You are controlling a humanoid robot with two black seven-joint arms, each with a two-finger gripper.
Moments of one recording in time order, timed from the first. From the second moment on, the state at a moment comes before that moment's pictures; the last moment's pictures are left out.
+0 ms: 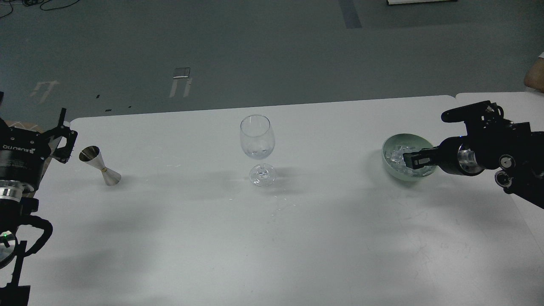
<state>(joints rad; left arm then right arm) -0.01 0.33 -1.80 -1.36 0.13 -0.31 0.01 0.83 -0.71 0.33 1.22 -1.62 0.45 -0.12</state>
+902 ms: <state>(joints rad) -0.01 0.34 -1.79 -1.35 0.13 -0.34 0.01 0.83 -0.68 0.32 1.20 -1.62 0.46 -0.20</state>
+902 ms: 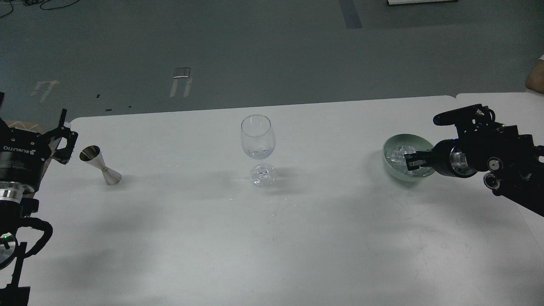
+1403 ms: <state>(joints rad) -0.01 0.34 -1.79 -1.35 0.13 -0.34 0.01 0.81 -0.69 0.33 1.20 -1.61 0.45 -0.22</state>
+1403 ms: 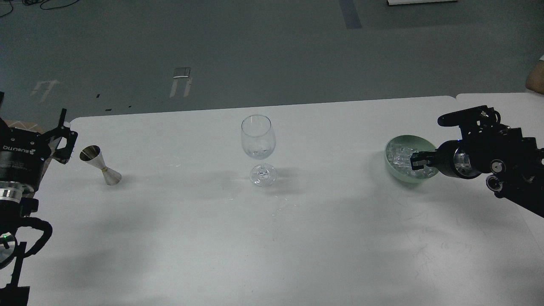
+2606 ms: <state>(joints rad) -0.01 0.34 -1.80 -1.33 0.13 -0.35 0.01 0.82 -0.59 0.35 1.11 -1.62 0.44 -0.22</state>
